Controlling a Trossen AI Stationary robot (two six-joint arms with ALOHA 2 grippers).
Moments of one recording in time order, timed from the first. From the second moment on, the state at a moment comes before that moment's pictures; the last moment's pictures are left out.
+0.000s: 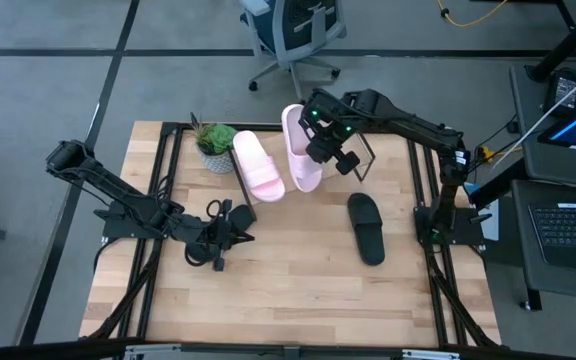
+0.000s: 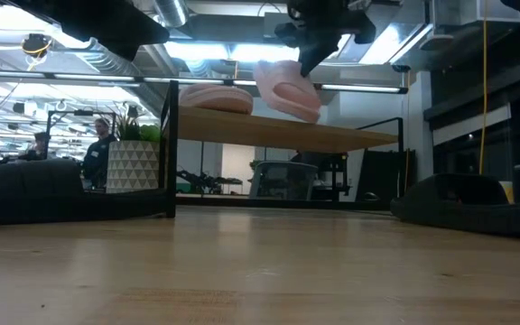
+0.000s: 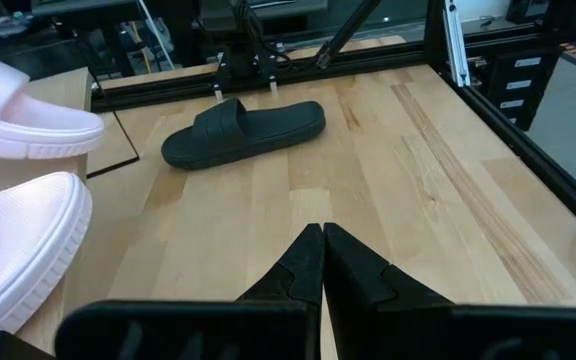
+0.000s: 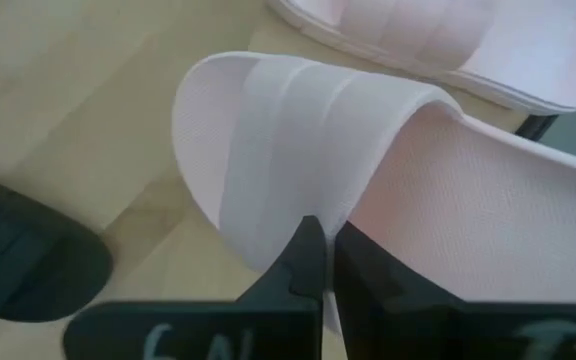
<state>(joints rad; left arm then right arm) -0.45 1.08 0.51 0.21 -0.44 -0.04 -0.35 1.87 2.05 -1.32 -0.13 -1.13</state>
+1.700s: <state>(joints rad) -0.45 1.08 0.51 0.21 -0.44 -0.01 -0.34 1.87 2.04 -1.27 -0.23 -1.16</state>
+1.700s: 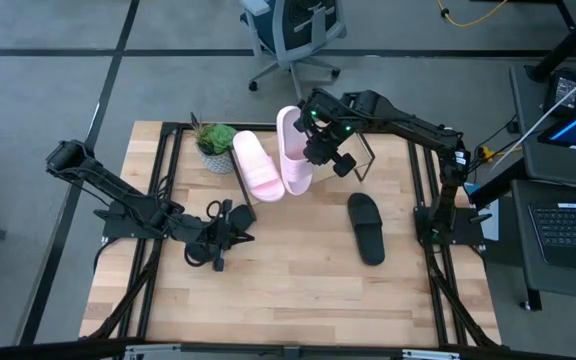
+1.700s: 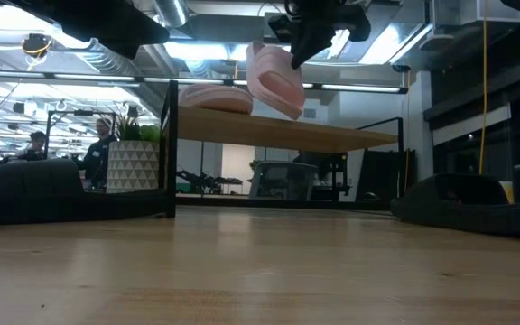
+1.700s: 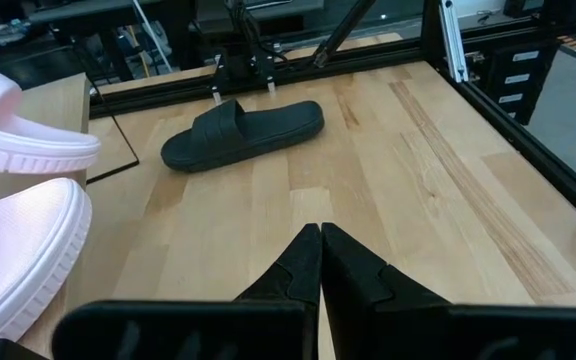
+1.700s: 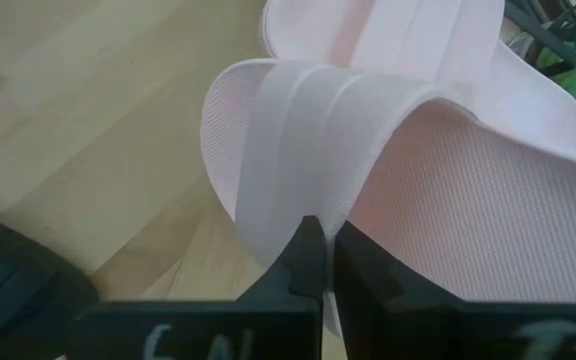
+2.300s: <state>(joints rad) -0.45 1.08 0.51 0.21 -0.44 -0.01 -0.34 1.87 2.04 -1.30 -0.23 -1.17</state>
